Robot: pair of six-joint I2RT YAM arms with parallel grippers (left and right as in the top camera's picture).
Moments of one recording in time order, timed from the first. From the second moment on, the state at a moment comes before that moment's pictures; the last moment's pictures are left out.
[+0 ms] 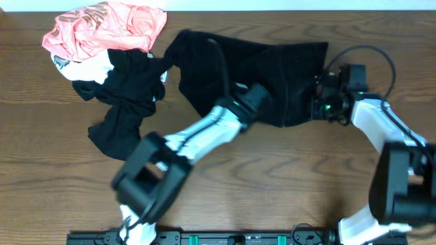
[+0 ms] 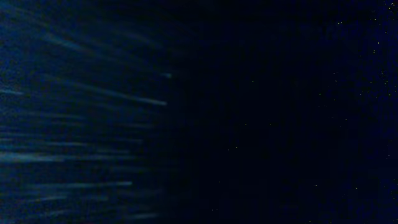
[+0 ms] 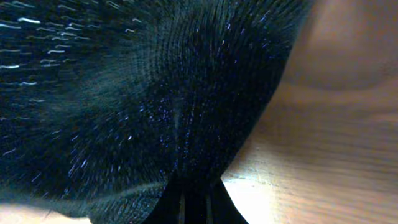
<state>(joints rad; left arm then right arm) -0.72 1.94 1.34 -0.69 -0.43 -0.49 -0.06 1.73 1.05 -0.48 -0.32 0.00</state>
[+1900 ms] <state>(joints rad) -0.47 0.91 1.60 -0.62 -0.49 -0.24 -0.27 1.20 1.94 -1.08 -0.20 0.00</state>
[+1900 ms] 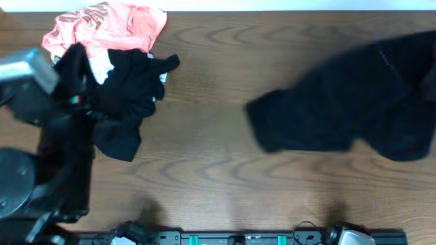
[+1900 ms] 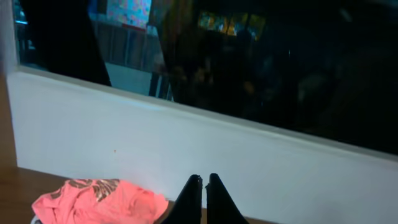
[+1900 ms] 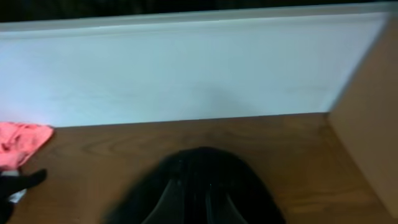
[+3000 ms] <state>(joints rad) -0.42 1.31 1.58 -0.96 -0.09 -0.52 0.01 1.52 1.95 -0.68 -0.22 0.21</state>
